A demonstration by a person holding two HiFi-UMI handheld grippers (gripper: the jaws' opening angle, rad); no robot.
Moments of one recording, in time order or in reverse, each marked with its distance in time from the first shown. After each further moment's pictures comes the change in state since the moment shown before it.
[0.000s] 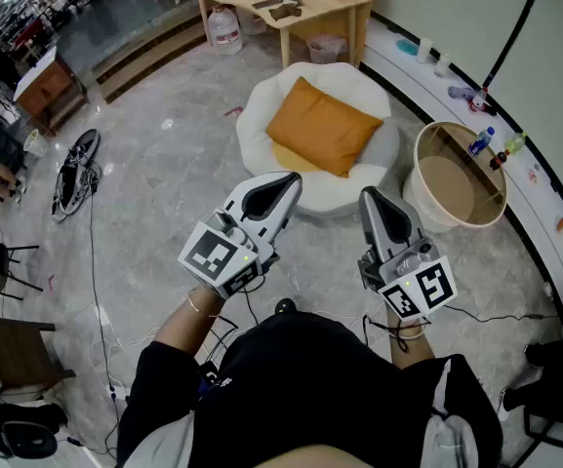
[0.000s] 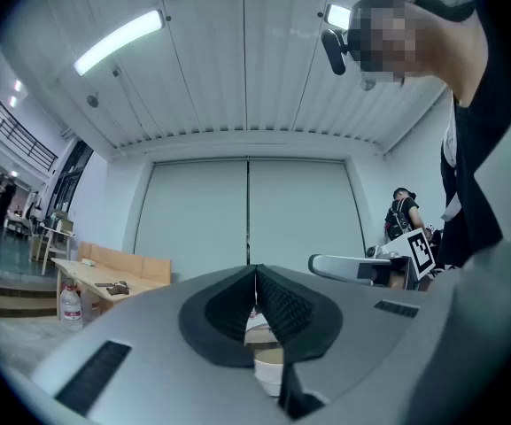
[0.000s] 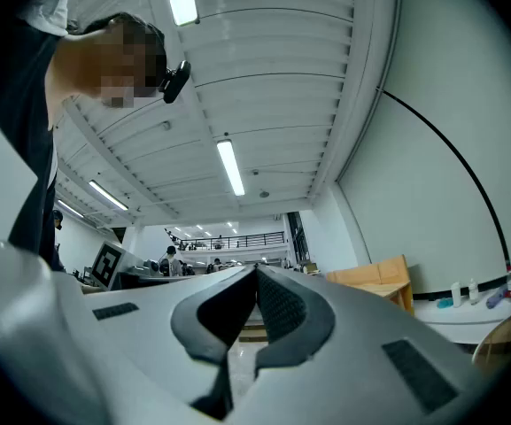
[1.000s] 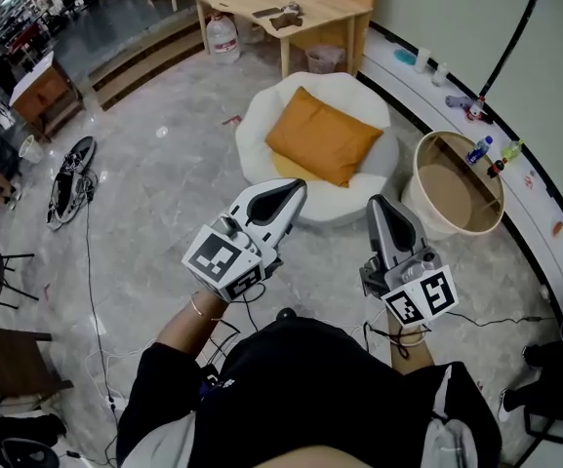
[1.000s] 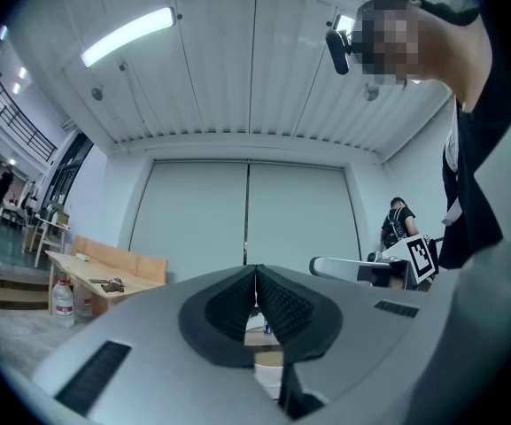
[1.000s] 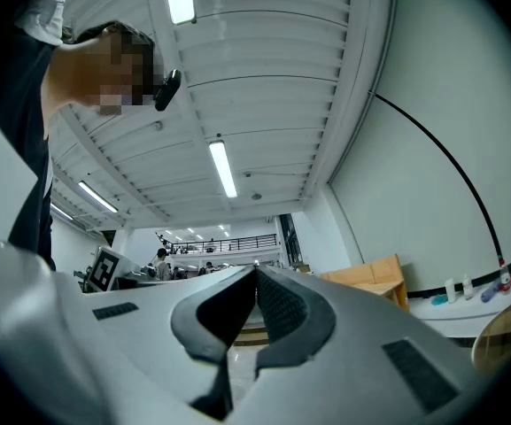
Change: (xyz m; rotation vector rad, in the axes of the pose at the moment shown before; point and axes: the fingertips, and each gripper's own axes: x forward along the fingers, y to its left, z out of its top) left arm -0.017 0.020 -0.002 -0.044 -0.003 -0.059; right arm 0.013 0.011 -0.004 0.019 -0.016 -0.067
